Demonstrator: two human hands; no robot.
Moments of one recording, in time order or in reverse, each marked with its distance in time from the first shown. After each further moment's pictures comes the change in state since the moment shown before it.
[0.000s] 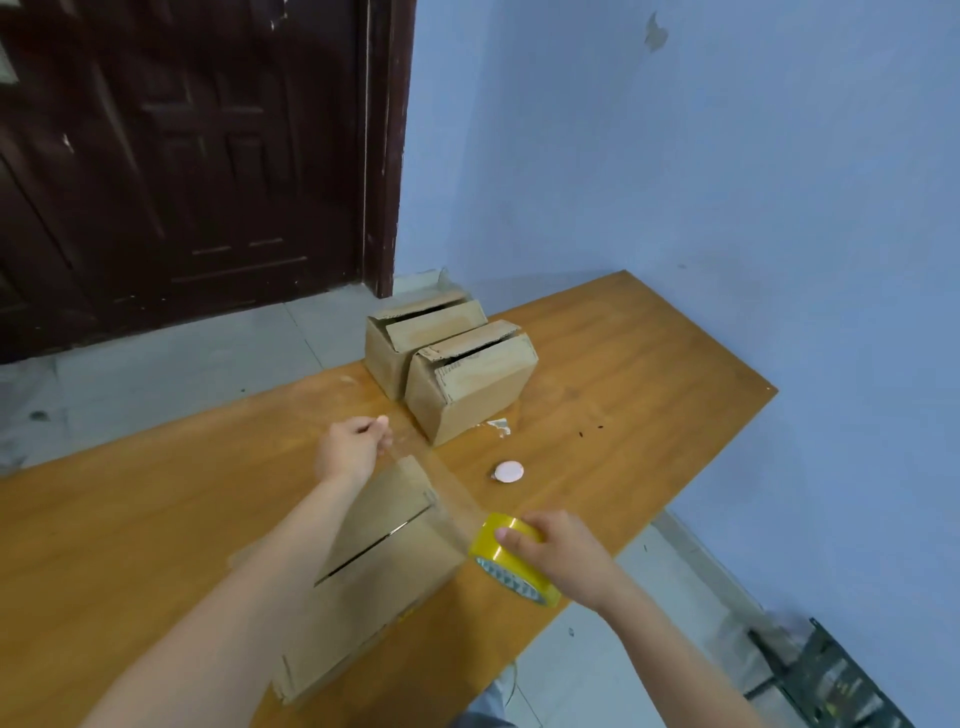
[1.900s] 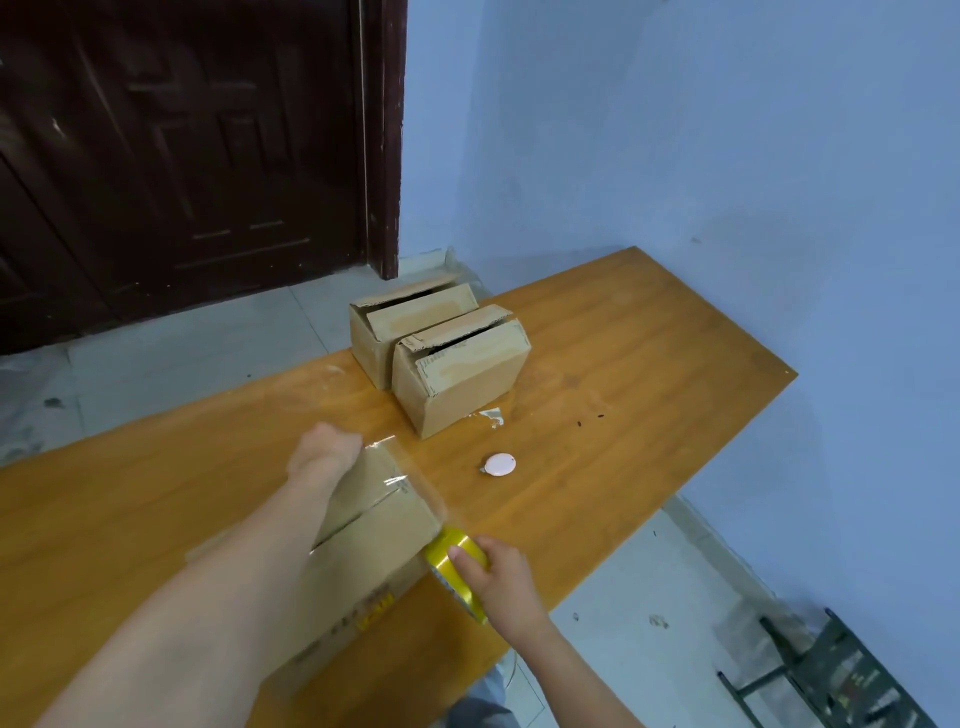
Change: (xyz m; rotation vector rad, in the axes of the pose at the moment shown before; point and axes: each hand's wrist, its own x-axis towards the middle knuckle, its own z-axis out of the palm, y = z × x) left_hand 0.007 0.018 0.017 0.637 0.034 -0.261; right_hand 0.029 0.040 0.078 0.388 0.112 -0.002
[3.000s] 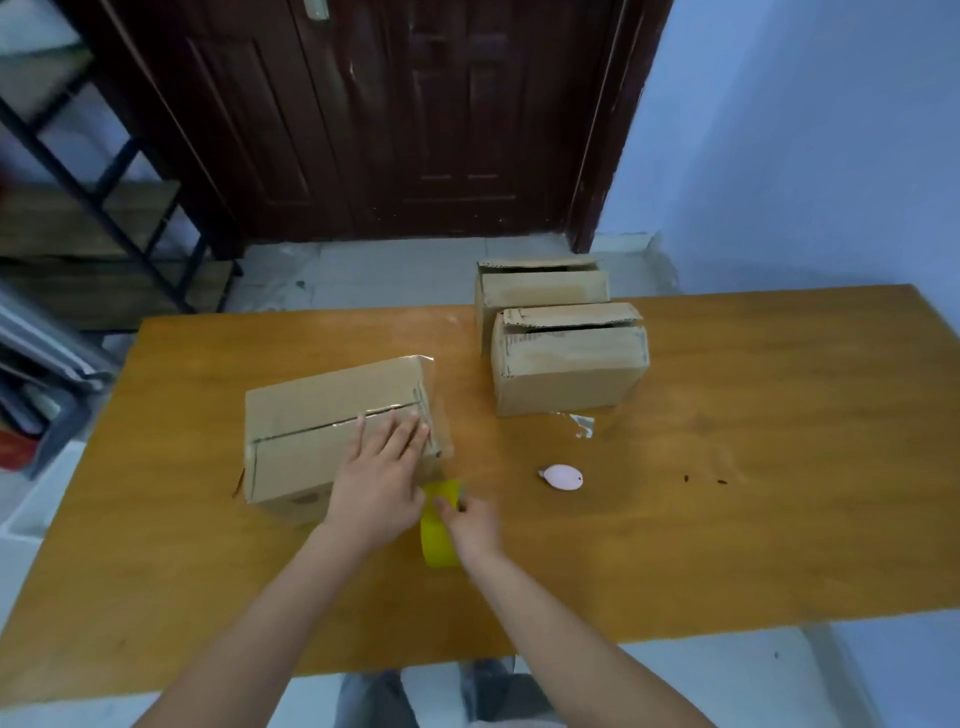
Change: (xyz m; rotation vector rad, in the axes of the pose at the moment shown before) left_hand -0.098 -0.042 0.076 0.642 0.520 0.479; right_hand 0.094 0.024 0.034 -0.081 -0.495 0.121
